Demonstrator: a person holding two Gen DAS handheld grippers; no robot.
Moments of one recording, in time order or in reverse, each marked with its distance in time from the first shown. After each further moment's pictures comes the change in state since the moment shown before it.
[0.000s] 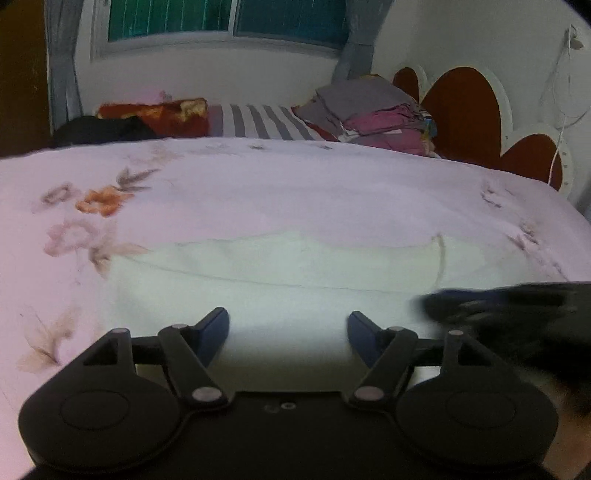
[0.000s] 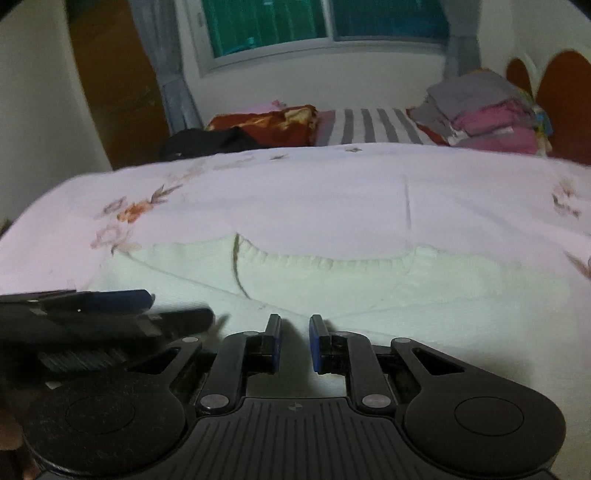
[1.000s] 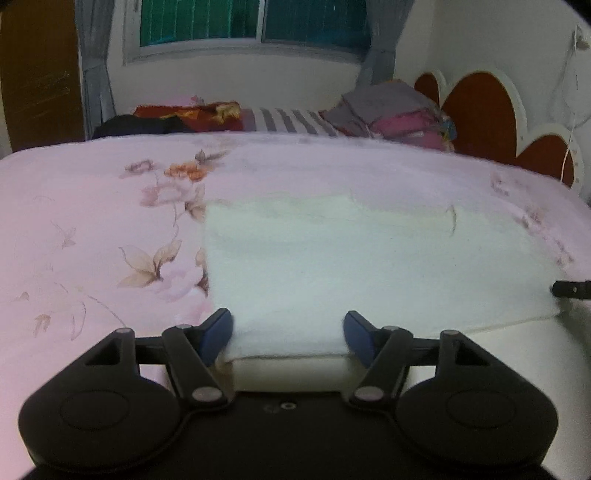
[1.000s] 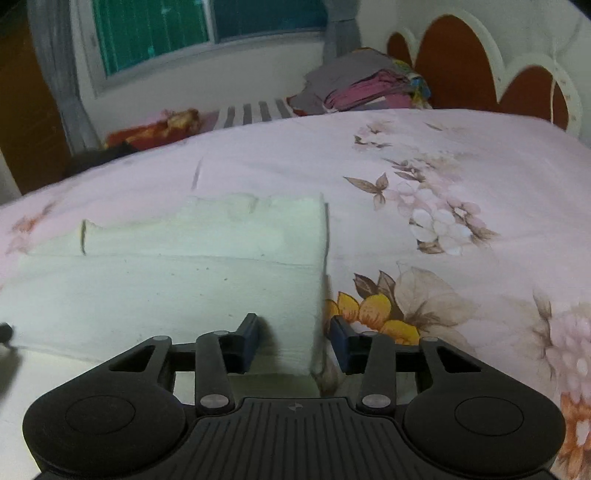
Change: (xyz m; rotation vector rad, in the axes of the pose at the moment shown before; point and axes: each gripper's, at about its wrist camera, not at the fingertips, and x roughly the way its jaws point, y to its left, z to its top) left arm -0.078 0.013 -0.050 0.000 -0.029 0.070; right arm -0.100 -0.111 -0.058 0.216 -0.013 -0.271
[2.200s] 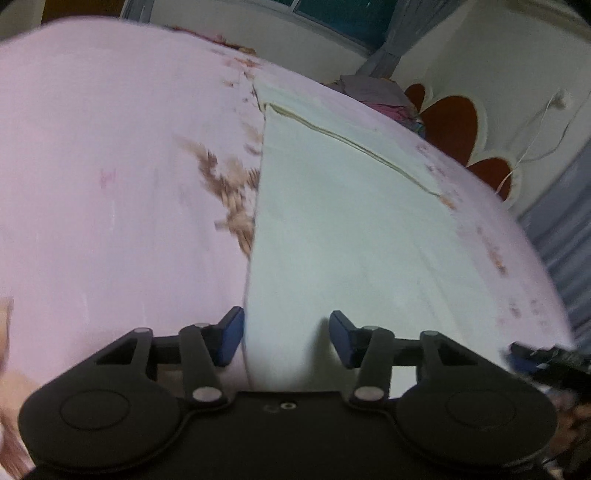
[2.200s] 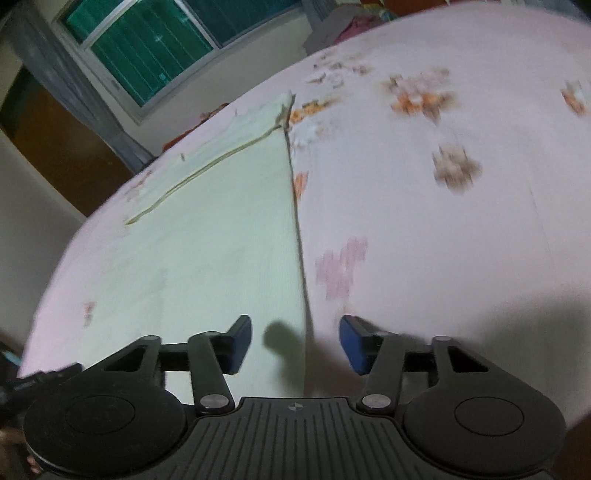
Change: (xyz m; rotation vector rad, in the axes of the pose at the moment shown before) left arm -0.233 0.024 -0.214 -0.325 0.129 -0.220; right arm -0.241 -0.083 -0.225 0.288 0.111 0.316
